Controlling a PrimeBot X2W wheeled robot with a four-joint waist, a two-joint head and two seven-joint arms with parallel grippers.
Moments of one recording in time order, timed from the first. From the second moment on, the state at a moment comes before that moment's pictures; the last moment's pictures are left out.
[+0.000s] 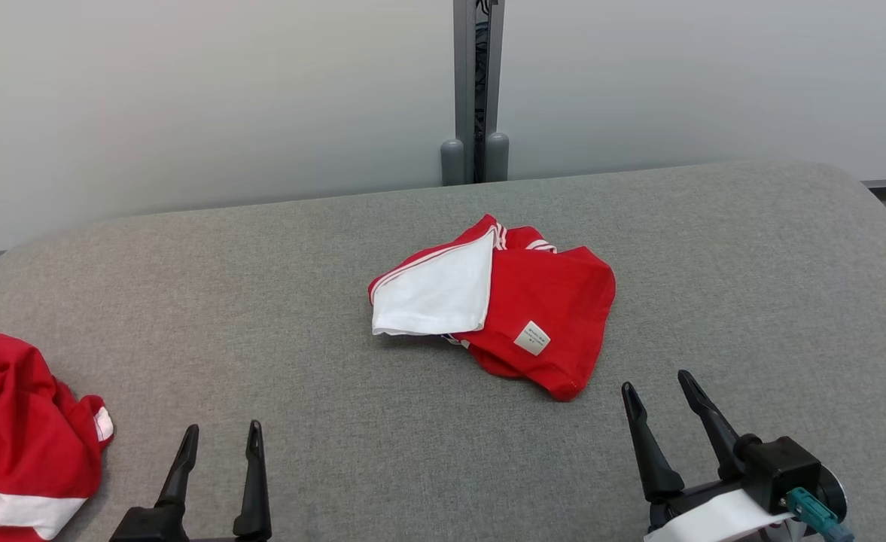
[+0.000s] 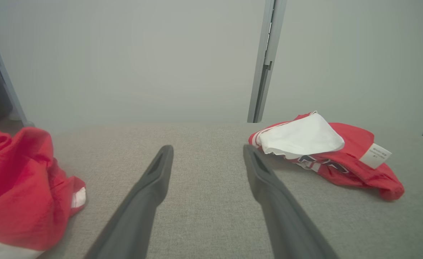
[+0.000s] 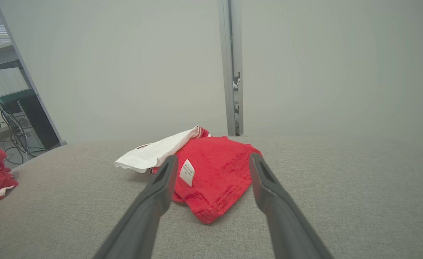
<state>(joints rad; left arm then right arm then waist) 0.13 0.05 -0.07 0.12 -0.19 0.06 -0.26 -0.03 -0.05 0.24 0.20 0.20 0.13 -0.26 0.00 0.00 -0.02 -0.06</state>
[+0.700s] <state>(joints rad) -0.02 0.05 -0.12 0.21 -0.17 -0.02 -0.26 -0.05 -0.05 0.24 0.20 0.22 0.13 -0.26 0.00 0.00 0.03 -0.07</state>
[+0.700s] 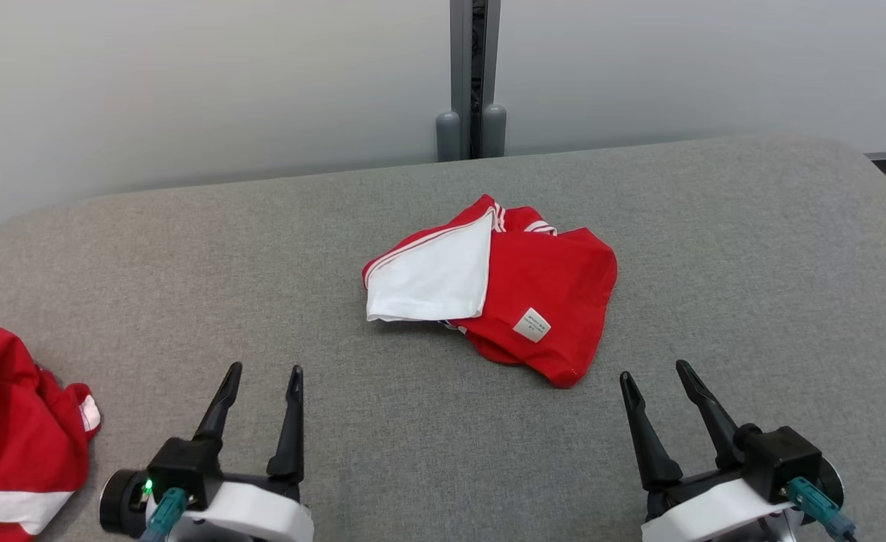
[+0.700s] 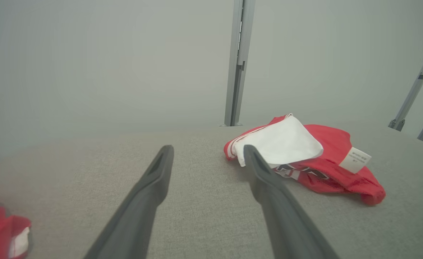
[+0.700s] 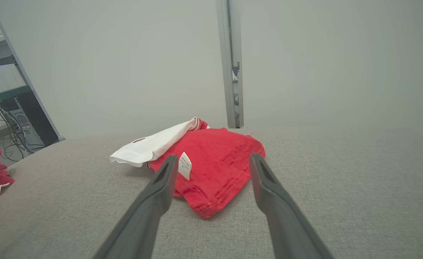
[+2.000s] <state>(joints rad) -0.66 0.05 -0.63 0.80 -0.11 0.03 -0.26 -0.19 -0.05 0.25 0.18 0.26 0.13 -0.26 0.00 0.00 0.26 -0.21</state>
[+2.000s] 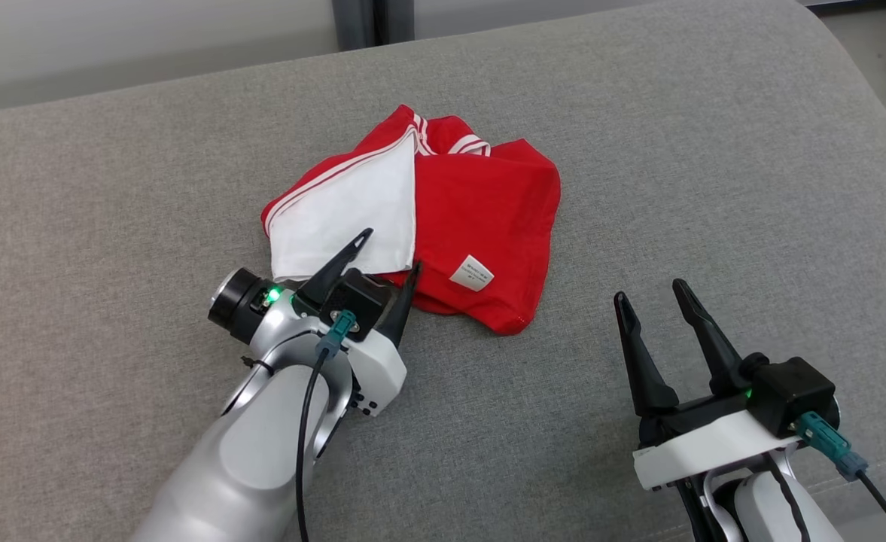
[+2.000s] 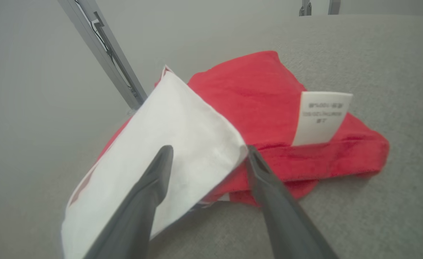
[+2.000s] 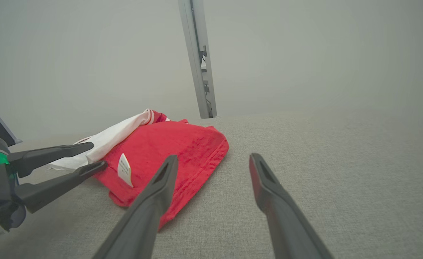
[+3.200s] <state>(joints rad) -1.13 0.05 -0.70 0.47 -0.91 0.01 -0.26 -0.12 -0.05 0.32 0.22 0.27 0.13 -0.26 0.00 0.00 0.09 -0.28</state>
